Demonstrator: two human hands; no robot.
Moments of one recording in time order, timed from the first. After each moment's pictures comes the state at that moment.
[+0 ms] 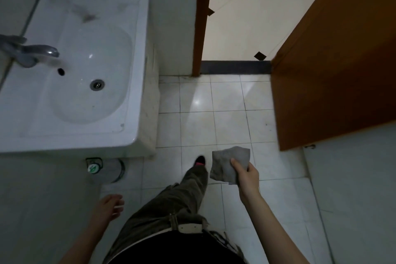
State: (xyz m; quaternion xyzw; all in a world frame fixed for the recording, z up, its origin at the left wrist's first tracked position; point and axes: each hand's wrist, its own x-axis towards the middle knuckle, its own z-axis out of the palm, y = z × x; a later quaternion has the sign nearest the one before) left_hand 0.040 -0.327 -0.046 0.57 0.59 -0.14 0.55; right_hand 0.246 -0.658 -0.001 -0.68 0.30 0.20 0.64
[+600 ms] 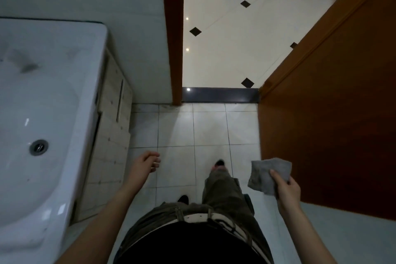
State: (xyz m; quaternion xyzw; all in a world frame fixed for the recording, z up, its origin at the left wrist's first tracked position) left_hand 0.506 -0.395 -0.016 0.66 0.41 -0.10 0.63; right_hand 0.598 -0.776 0.022 -0.70 0.36 0.14 0.59
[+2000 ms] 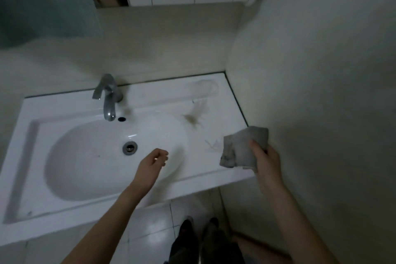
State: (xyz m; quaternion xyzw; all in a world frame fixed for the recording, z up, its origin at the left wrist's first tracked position) left_hand 0.633 -0.100 0.054 0.38 0.70 0.34 0.50; right_hand 0.918 -0.041 0.103 -0.64 -0.31 0.52 0.47
